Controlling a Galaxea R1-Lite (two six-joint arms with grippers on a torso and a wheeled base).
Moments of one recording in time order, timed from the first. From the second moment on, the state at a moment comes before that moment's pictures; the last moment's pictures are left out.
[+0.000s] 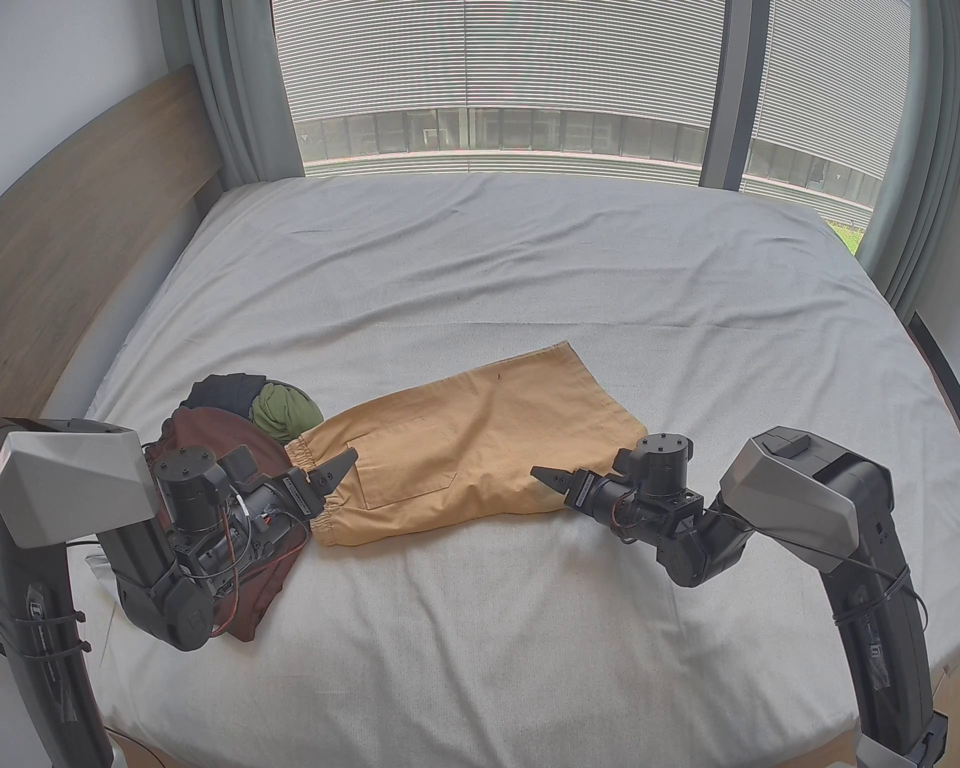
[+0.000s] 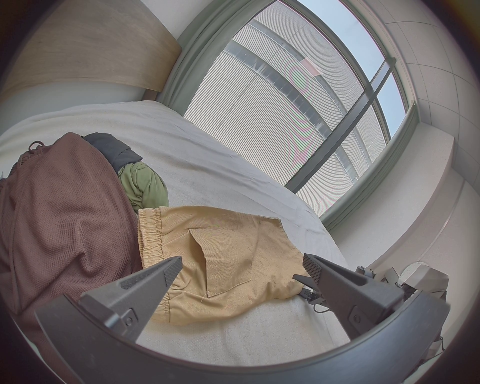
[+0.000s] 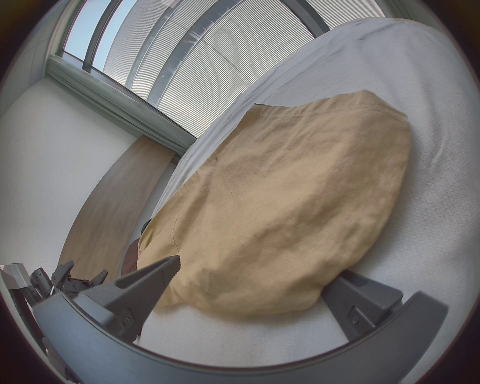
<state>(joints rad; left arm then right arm) -0.20 2.23 -0.52 -1.55 -0.20 -0.54 0.38 2.66 -1.32 -1.00 0.25 0.68</state>
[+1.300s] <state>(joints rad) -0.20 2.23 -0.53 -1.55 -0.20 -0.55 0.39 2.74 -1.43 -1.03 0.21 0.76</state>
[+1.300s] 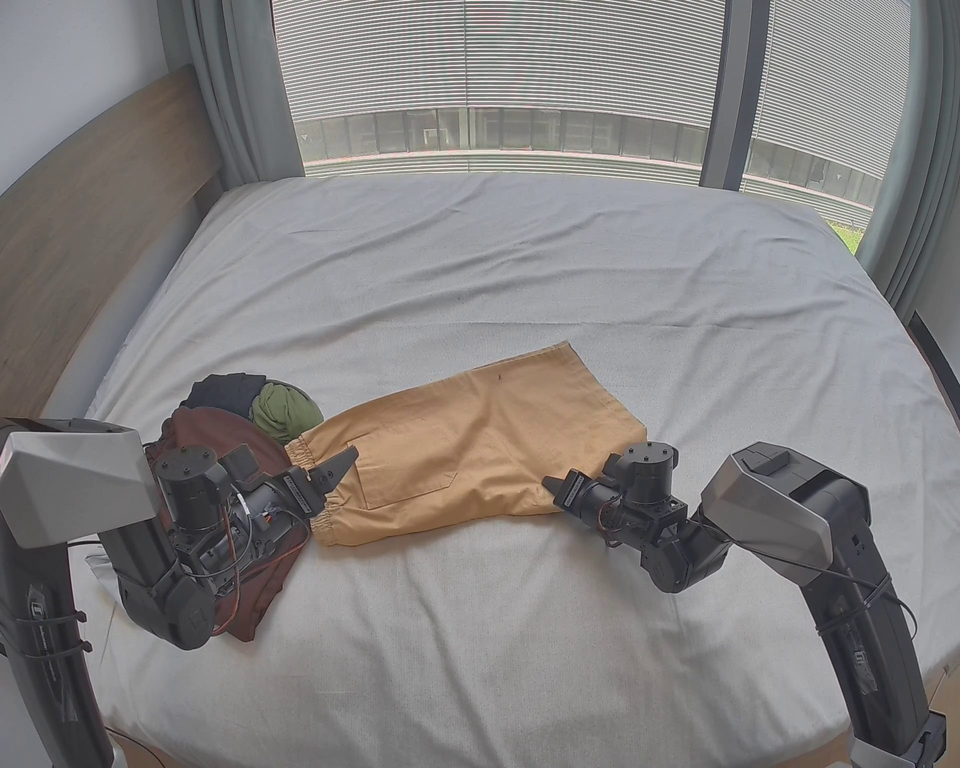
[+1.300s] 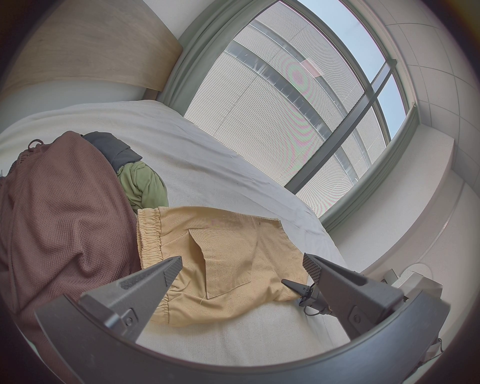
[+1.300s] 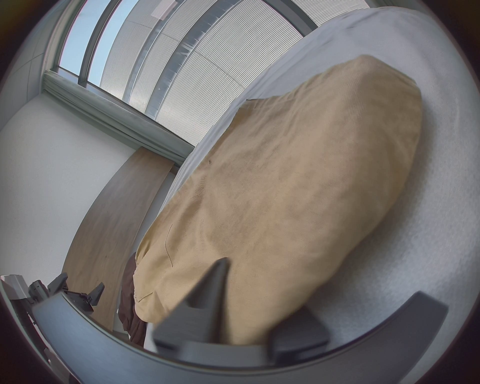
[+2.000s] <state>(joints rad) -0.20 2.23 -0.54 -1.55 -0.20 -0.55 0.40 2.61 -1.15 -1.08 0.16 0.72</state>
